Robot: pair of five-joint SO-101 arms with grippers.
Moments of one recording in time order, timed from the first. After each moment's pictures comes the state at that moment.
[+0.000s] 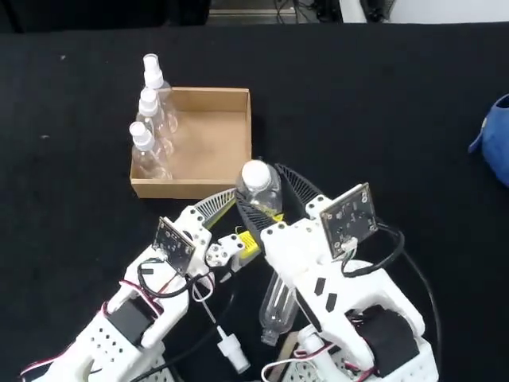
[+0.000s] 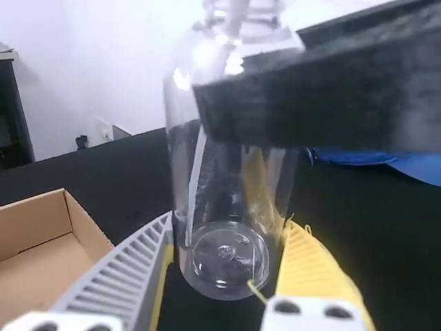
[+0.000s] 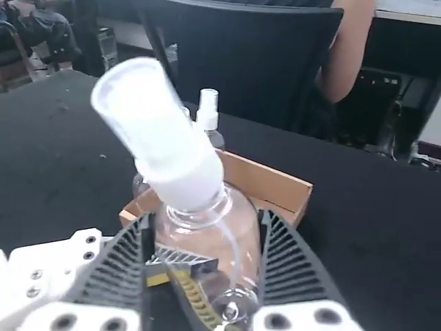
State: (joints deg) left arm 36.0 -93.8 96.6 5.4 0.0; right arm -27.4 -86.3 56.5 55.7 -0.7
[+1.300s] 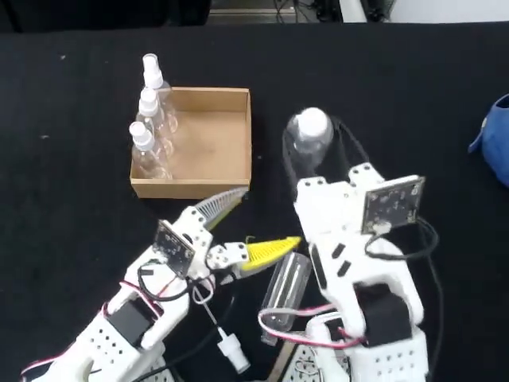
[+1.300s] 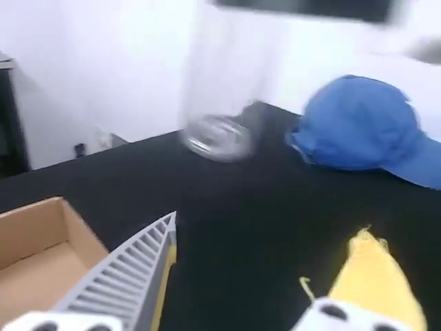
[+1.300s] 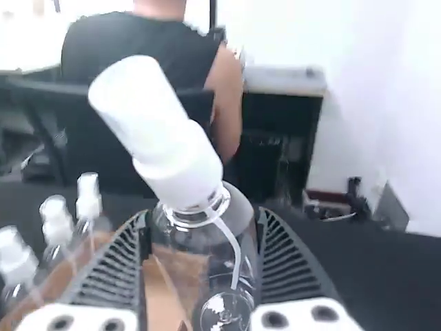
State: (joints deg) left arm 37.4 -94.4 96.6 6.3 -0.5; right arm -11.3 -82.5 60.2 32.8 -0.8
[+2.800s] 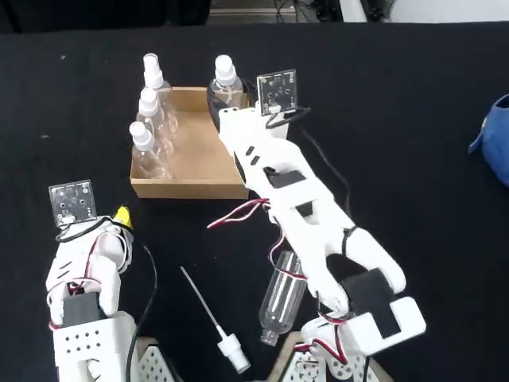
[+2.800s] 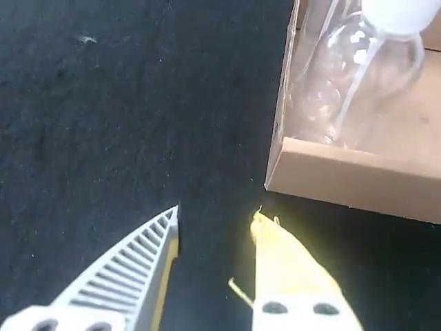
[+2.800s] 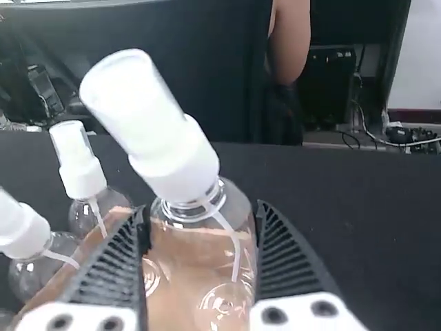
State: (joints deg) left arm -17.1 -94.5 93.1 42.6 -2.8; right arm -20.7 -1.6 41.6 -18.2 -8.6
